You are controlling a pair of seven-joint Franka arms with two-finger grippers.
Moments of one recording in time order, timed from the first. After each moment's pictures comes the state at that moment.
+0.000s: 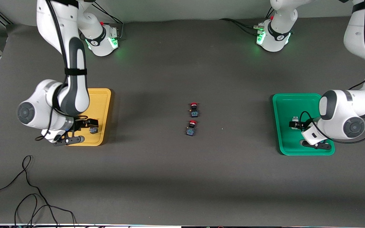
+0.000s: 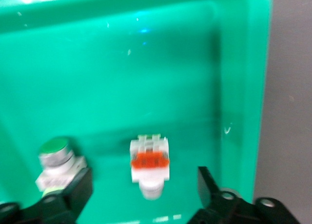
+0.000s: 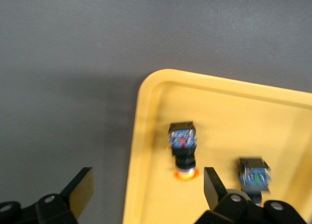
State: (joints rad) left arm 0.30 0.50 -0.26 -1.86 0.17 2.05 0.10; right arm 1.03 0.58 -1.09 -1.91 0.61 1.95 -0.45
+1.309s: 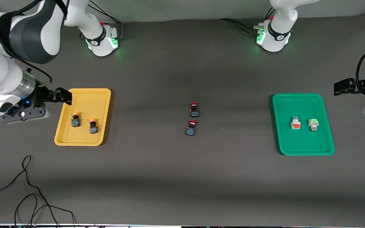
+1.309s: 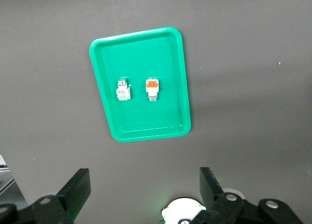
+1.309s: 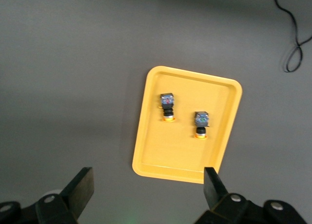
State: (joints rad) left arm 0.20 0.26 -0.32 -1.21 0.16 1.25 0.06; right arm 1.32 0.54 -1.55 -1.53 0.44 1.47 -0.35
